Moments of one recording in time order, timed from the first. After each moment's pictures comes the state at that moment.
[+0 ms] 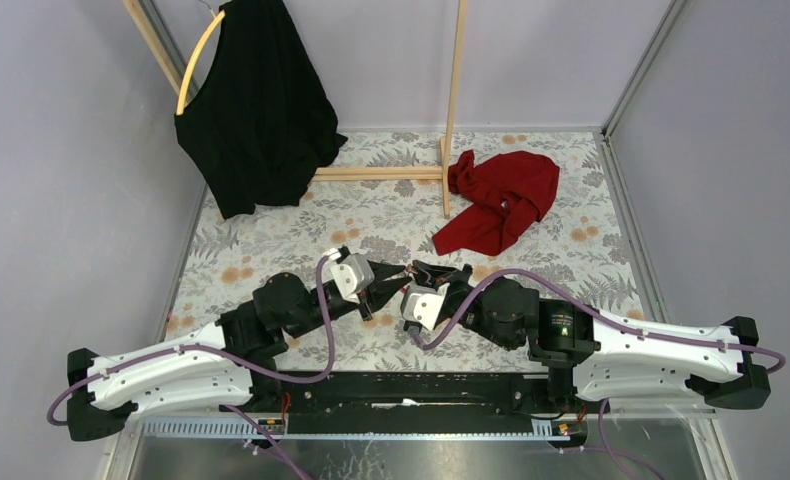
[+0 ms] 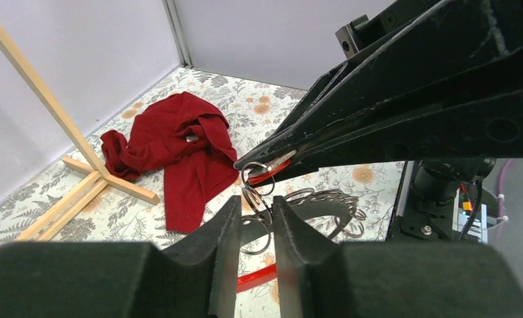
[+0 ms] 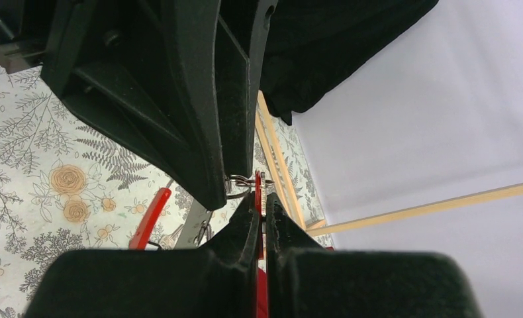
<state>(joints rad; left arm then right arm) -1.20 0.73 0.68 0.12 -0.07 0.09 1.40 0.93 0.90 -0.13 0.43 -0.77</state>
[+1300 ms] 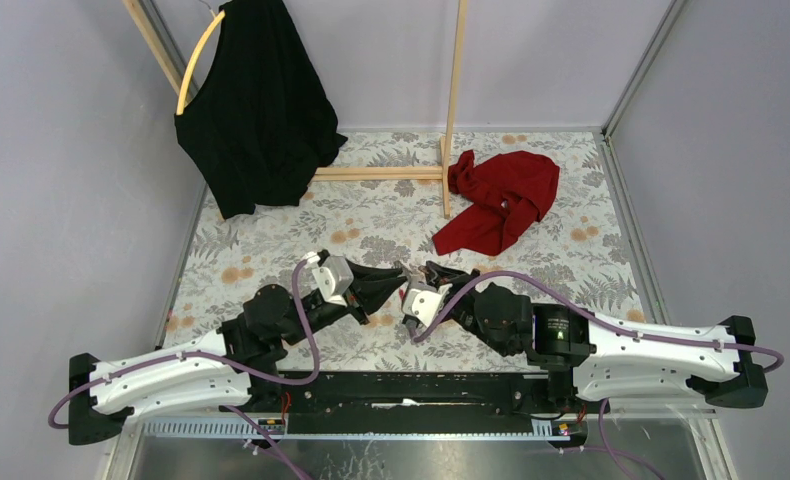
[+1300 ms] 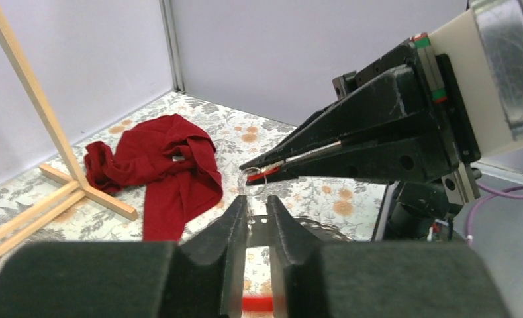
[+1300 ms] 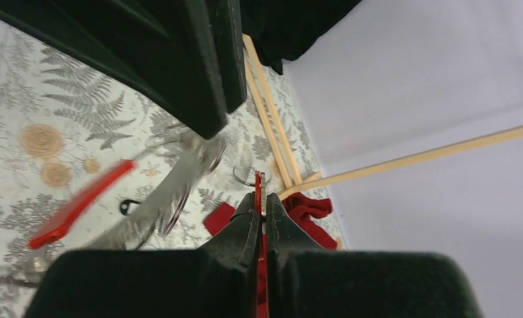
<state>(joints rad) -1.20 0.66 0.55 0.31 -0.09 -0.02 1.41 0.92 0.85 -0.18 0.58 -0.70</state>
